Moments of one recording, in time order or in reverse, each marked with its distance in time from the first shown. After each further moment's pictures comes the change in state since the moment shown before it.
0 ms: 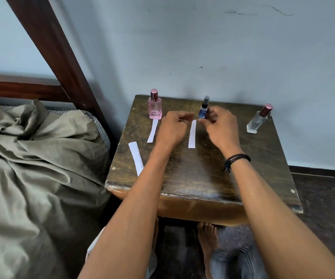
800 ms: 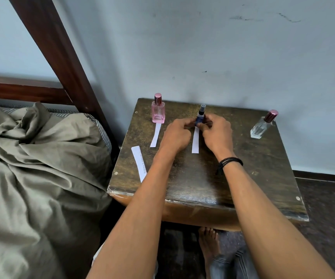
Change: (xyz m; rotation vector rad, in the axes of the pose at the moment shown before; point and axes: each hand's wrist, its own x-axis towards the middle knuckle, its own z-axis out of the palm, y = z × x) left_hand 0.004 -0.006 -0.001 0.115 -0.111 -0.025; right_hand 0.008 0.004 0.029 -0.035 0.011 0.027
